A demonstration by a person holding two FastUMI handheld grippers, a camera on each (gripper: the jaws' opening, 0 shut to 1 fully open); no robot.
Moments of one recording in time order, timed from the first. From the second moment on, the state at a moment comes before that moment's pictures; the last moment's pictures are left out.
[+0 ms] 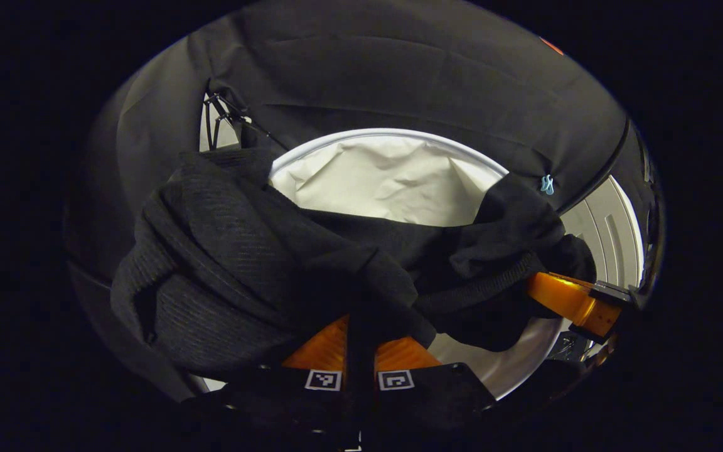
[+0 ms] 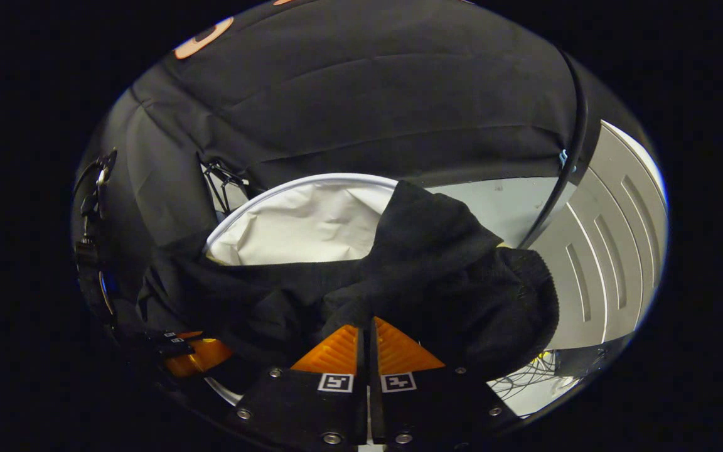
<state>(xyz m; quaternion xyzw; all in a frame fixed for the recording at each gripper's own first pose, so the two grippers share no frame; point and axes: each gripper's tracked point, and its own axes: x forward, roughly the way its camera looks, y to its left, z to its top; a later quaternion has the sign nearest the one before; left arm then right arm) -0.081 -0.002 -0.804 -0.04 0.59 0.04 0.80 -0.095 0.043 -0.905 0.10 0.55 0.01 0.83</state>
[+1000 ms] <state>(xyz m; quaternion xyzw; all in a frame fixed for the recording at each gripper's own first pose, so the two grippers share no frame) -0.036 -0.032 -0.657 -0.08 0.47 -0.01 0.88 -0.052 0.013 -0.710 0.08 0.42 0.03 0.91</state>
